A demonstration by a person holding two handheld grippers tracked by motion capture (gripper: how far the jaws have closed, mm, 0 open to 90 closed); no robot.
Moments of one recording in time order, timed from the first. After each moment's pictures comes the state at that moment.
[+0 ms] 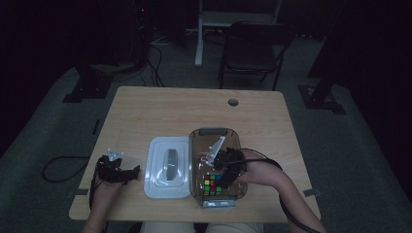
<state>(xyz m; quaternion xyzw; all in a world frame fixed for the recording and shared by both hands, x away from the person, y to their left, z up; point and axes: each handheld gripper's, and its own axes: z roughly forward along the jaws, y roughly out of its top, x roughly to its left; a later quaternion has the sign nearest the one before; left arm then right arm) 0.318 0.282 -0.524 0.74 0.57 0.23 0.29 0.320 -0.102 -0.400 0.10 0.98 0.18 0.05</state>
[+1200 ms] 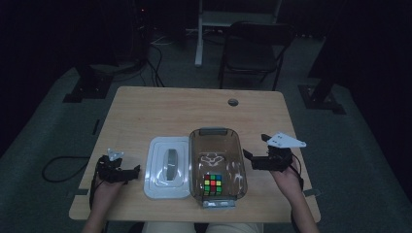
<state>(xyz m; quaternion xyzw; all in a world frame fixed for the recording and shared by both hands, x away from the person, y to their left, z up) 0.319 0.281 -0.524 0.74 0.57 0.23 0.28 0.314 -0.236 -0.410 0.36 0.77 0.46 0.25</state>
